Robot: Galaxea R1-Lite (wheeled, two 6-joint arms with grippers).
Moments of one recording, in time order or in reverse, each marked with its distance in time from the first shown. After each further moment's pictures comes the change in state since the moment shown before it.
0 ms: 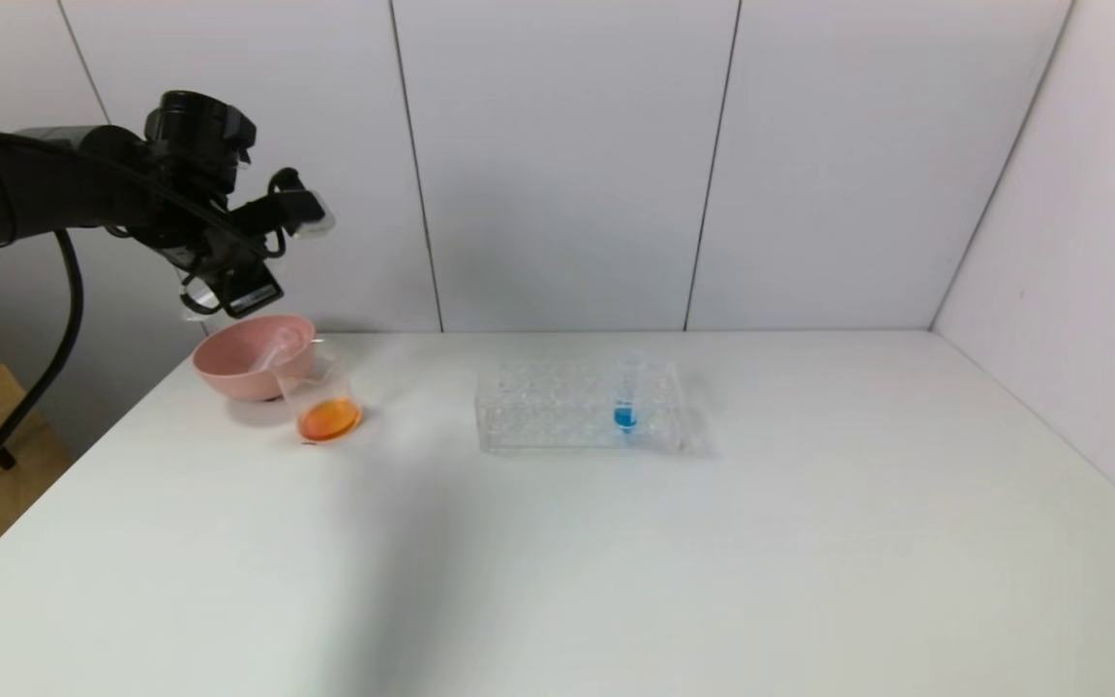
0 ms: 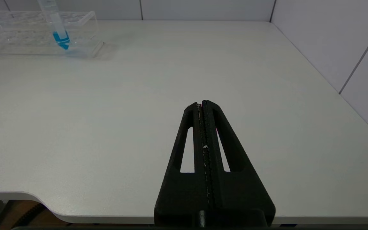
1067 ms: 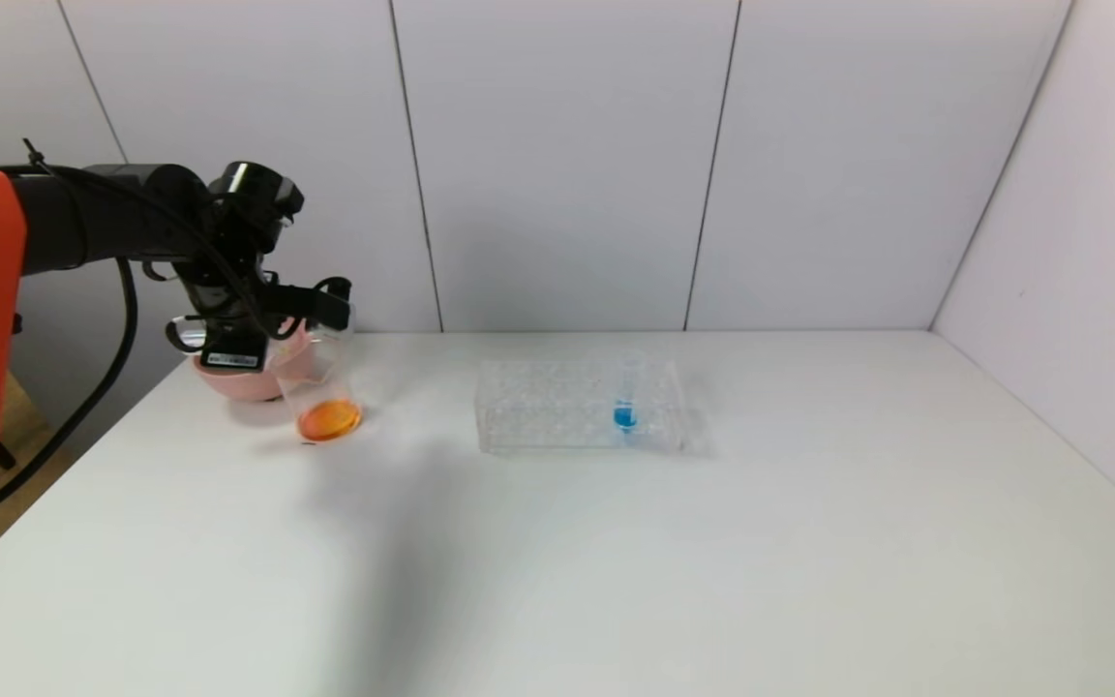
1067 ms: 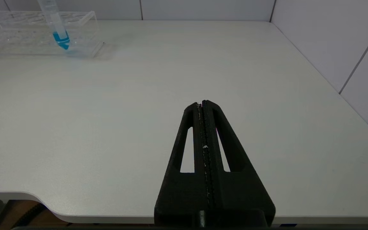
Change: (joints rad) left arm -0.028 0.076 0.000 0.207 0.103 0.494; right arm 0.000 0.000 0.000 0.000 0.000 0.000
